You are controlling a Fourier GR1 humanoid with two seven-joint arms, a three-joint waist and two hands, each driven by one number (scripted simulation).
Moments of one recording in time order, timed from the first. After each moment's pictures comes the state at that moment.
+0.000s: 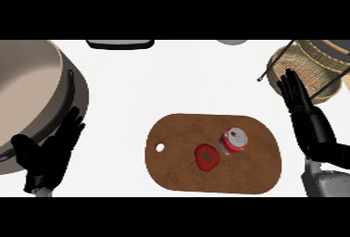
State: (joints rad) left arm 0.03 0.53 -0.34 -1.67 0.43 0.43 0.20; right arm -0.13 -0.26 0.03 -1.61 -0.09 -0.01 -0.16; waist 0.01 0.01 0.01
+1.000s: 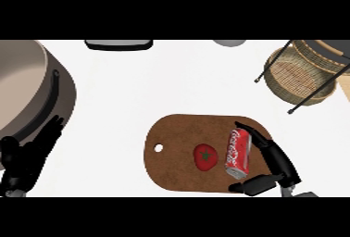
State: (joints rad) left arm 0.06 0.63 -0.25 -1.46 0.43 0.26 0.10; right arm -0.01 -0.29 0.27 -1.35 -0.02 0.05 -0.23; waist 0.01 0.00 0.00
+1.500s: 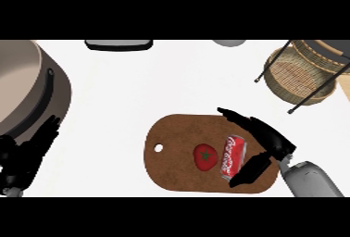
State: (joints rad) left arm 0.04 0.62 -0.21 -1.38 0.43 0.20 0.07; right arm -0.24 -0.38 0.37 -1.50 -0.01 0.28 0.23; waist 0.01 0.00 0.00
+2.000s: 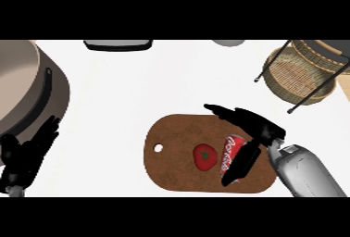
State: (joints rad) left arm 0.03 0.57 -0.16 -1.33 0.38 0.16 0.06; right arm -0.37 -0.31 0.36 -1.55 -0.09 0.43 0.60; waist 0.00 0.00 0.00
